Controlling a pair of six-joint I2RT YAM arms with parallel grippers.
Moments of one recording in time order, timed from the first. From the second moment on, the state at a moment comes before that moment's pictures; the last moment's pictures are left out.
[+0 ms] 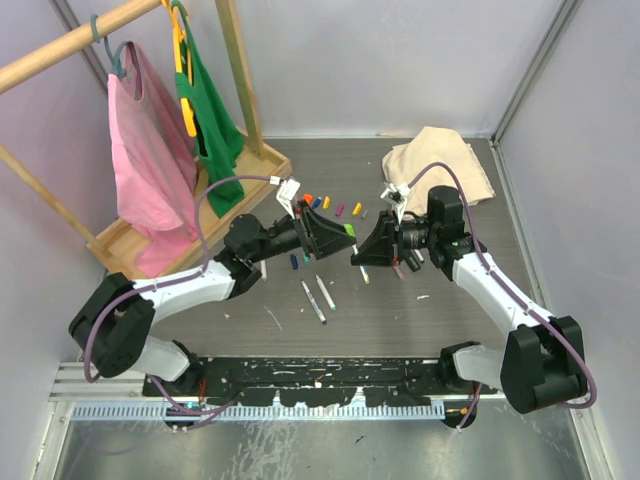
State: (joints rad) left arm -0.75 1.40 0.73 0.91 0.52 -0.86; right arm 0.24 1.19 0.75 0.08 -1.36 0.18
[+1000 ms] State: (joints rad) left arm -0.57 1.45 0.83 1.01 0.51 -0.90; right arm 0.25 1.25 0.78 0.05 -1.36 0.18
